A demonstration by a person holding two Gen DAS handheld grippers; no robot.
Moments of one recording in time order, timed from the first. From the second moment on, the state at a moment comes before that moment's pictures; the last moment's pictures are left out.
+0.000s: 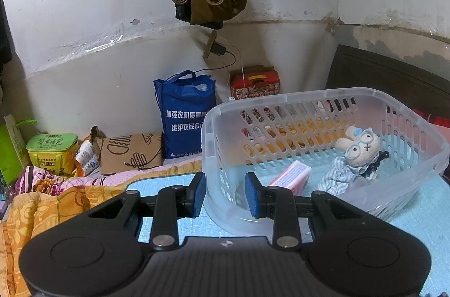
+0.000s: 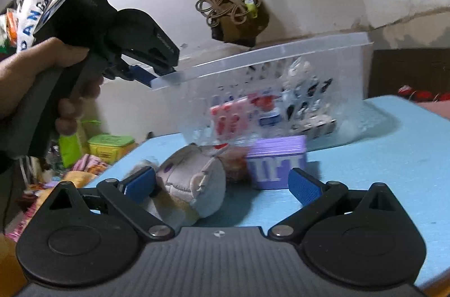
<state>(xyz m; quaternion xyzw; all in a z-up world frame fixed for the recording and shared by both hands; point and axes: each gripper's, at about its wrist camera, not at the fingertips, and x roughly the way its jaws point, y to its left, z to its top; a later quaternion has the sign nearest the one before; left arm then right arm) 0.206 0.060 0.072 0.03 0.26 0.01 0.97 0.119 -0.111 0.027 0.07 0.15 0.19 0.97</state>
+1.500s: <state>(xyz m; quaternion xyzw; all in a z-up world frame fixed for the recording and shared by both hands) 0.206 0.061 0.072 0.03 0.26 0.01 0.97 0.119 -0.175 0.080 0.05 0.06 0.18 0.98</state>
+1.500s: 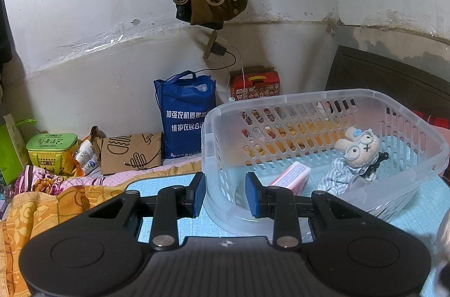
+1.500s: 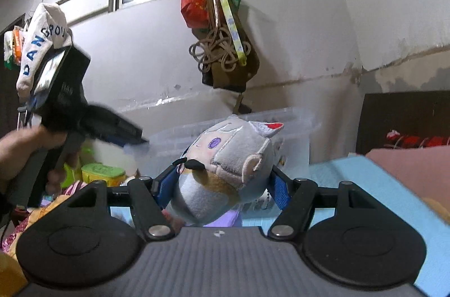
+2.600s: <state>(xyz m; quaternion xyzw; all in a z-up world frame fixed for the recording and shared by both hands) 0.207 0.060 0.072 0.03 0.26 0.01 0.97 0.227 -0.142 0.144 0.04 0.10 0.25 0.96</state>
